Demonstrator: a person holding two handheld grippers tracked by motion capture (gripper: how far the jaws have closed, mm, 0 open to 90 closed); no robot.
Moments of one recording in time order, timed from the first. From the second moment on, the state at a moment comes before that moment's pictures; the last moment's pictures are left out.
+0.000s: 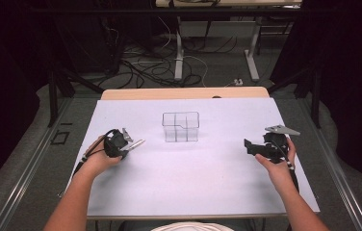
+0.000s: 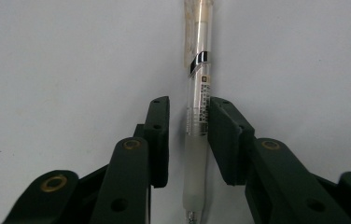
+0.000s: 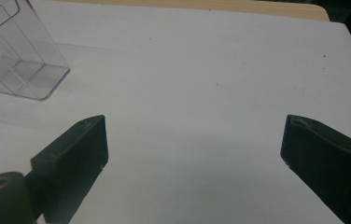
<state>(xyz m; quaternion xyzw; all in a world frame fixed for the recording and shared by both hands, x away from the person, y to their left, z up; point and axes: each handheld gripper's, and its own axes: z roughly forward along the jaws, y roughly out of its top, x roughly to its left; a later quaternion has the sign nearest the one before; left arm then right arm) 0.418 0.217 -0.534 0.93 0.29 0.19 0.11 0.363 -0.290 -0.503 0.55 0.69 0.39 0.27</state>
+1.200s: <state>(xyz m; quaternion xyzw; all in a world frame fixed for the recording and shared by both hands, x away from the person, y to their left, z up) 0.417 0.218 -0.525 0.93 0.30 0.17 0.11 0.362 -0.289 -0.503 0.56 0.68 0.39 0.27</state>
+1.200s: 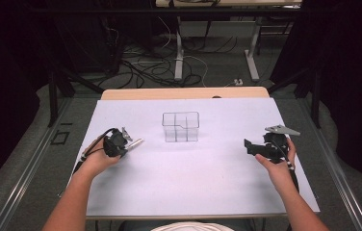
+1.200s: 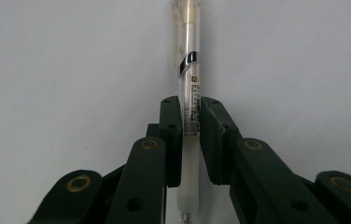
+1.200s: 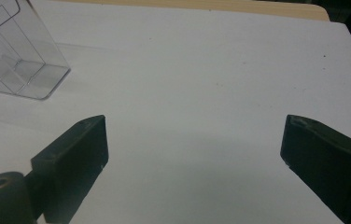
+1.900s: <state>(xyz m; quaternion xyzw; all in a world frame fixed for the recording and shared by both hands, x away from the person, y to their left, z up) 0.403 0.209 -0.483 0.93 0.30 0.15 0.17 0.362 -0.286 -0.500 0.54 0.69 0.39 0.28</state>
